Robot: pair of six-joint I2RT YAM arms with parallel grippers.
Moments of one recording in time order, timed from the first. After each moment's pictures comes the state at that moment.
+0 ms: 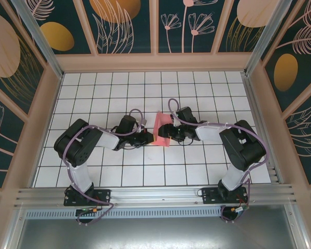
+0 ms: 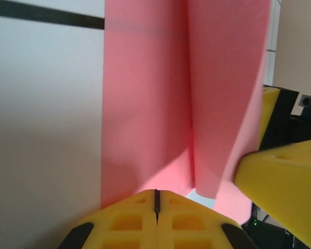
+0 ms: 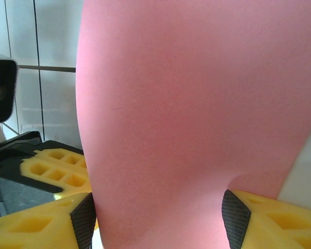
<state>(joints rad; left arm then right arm) -0.58 1.85 0.66 0.46 0.65 -0.92 0.57 1.71 0.80 -0.01 -0.49 0.68</state>
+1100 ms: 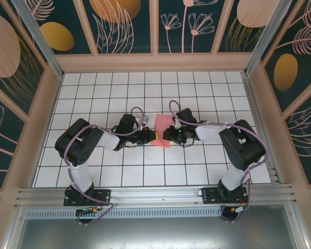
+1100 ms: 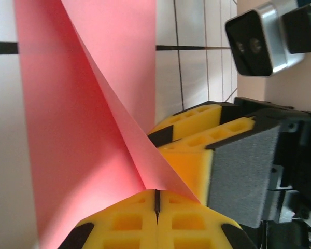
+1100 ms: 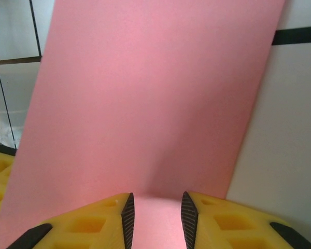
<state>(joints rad) -0.58 1.86 0.66 0.61 0.73 -0.96 0.57 1.72 0.80 -0.11 -0.45 0.70</state>
